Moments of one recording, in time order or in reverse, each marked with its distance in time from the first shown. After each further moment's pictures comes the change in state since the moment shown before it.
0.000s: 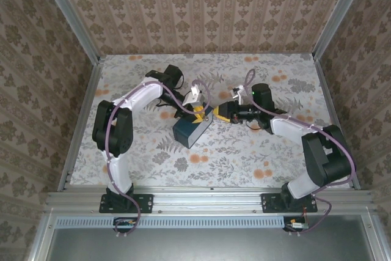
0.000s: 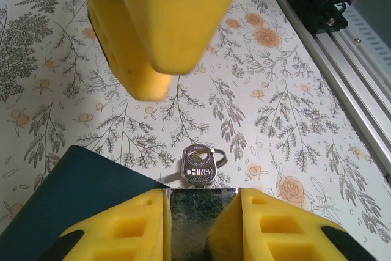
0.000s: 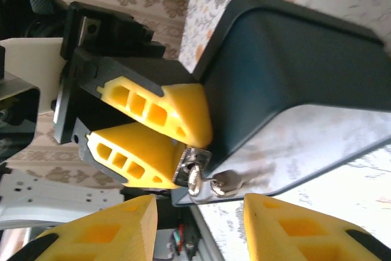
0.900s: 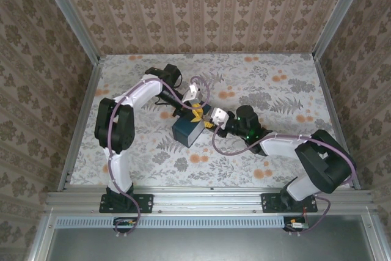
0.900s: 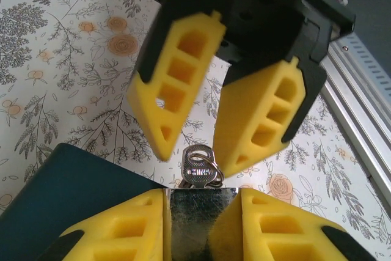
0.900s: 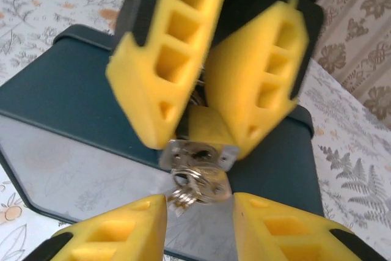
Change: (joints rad) left arm 0.023 0.050 0.061 -0.098 0.027 0.030; right arm 0.295 -0.024 -0.229 0.452 0.602 -1.246
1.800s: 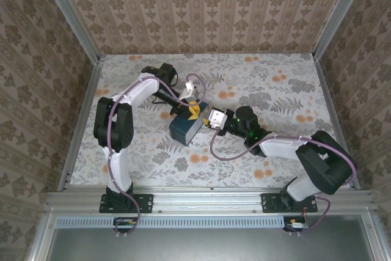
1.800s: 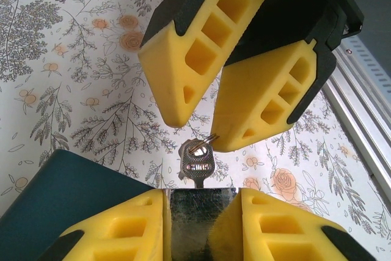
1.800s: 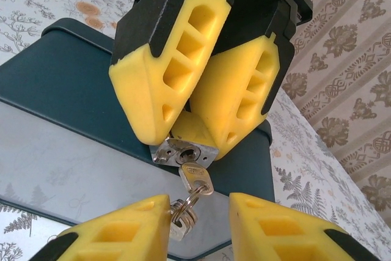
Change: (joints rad) left arm 0.039 0.007 0.008 -0.021 0.013 0.020; right arm 0.028 -0.015 0.000 0.049 0.081 -0.136
